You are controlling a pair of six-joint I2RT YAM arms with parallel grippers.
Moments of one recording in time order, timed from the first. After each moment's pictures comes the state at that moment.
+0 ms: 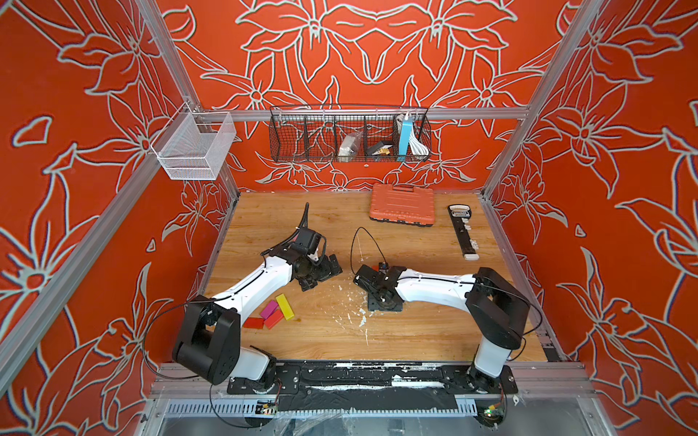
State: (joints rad) left arm -0.35 1.42 0.95 -0.65 0.27 -0.77; right arm 1.00 1.79 1.11 -0.76 0.22 0.98
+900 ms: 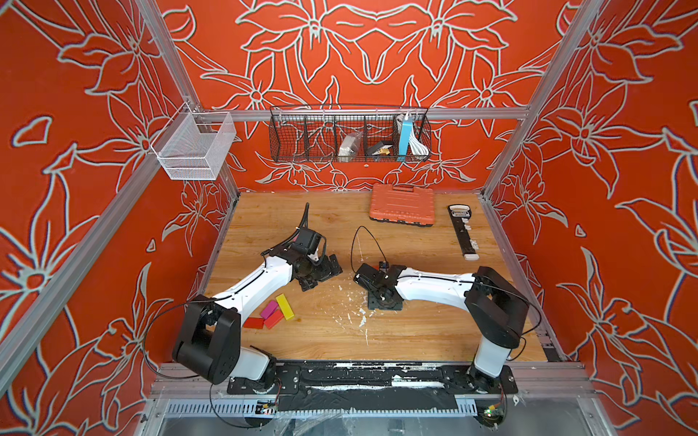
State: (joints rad) left arm -0.35 1.42 0.95 -0.65 0.27 -0.77; right arm 0.99 1.80 1.12 -0.76 0.22 0.98
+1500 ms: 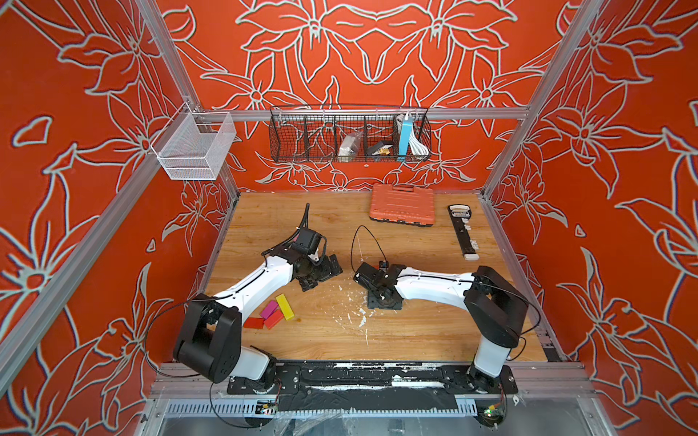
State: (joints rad) left arm -0.35 1.42 0.95 -0.64 0.27 -0.77; right arm 0.99 1.80 1.13 -0.76 0.22 0.98
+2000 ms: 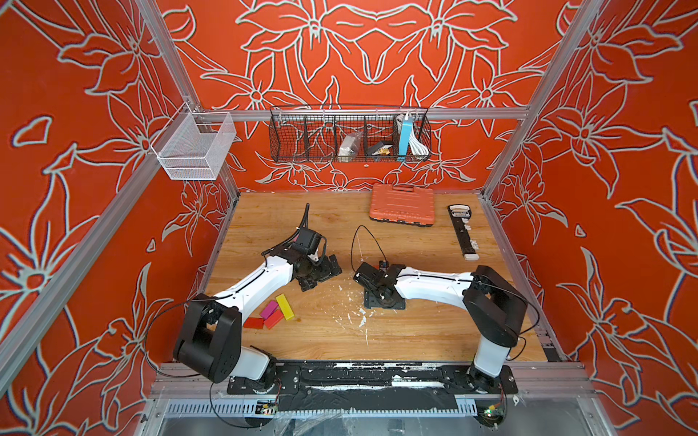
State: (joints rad) left arm -0.34 1.42 0.95 -0.66 0.26 -0.76; right arm 0.99 1.81 1.12 -0.75 0.22 0.98
